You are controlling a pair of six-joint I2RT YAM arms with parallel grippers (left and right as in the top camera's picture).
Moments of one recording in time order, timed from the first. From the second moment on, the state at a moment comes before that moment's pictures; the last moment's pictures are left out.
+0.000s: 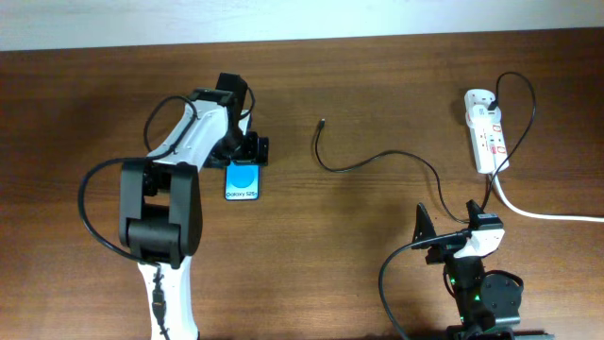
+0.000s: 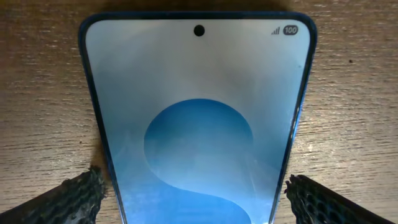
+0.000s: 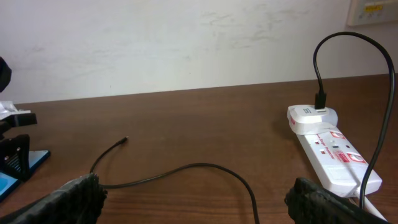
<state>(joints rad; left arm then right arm) -0.20 2.24 1.71 -1.00 0.05 -0.16 0.03 0.01 0.01 -0.07 -0.05 0.13</state>
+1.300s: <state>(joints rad) -0.20 2.28 1.95 -1.25 0.08 -0.16 0.03 0.01 0.01 -0.07 -0.05 0.13</state>
